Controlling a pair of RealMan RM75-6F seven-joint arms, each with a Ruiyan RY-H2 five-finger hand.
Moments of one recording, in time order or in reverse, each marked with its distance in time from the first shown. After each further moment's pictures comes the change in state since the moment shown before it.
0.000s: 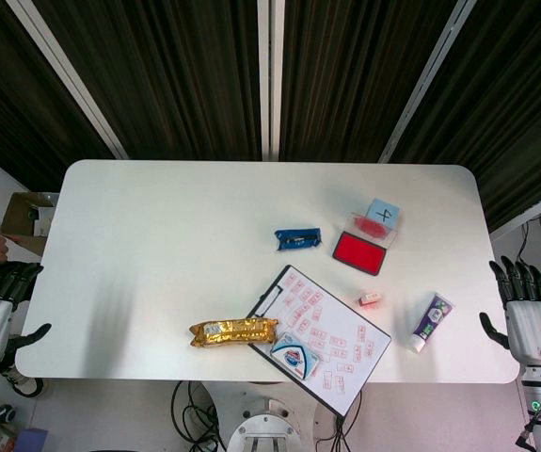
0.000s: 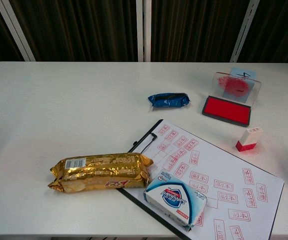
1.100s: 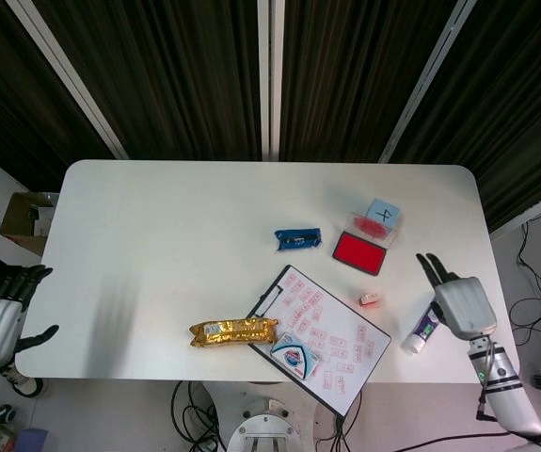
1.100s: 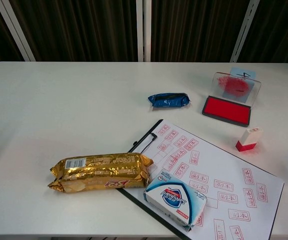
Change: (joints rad) left arm -0.008 -0.016 0.007 -0.002 0.003 -0.021 0.005; right arm 0.191 -0.043 0.017 -0.107 -0.008 -0.272 -0.380
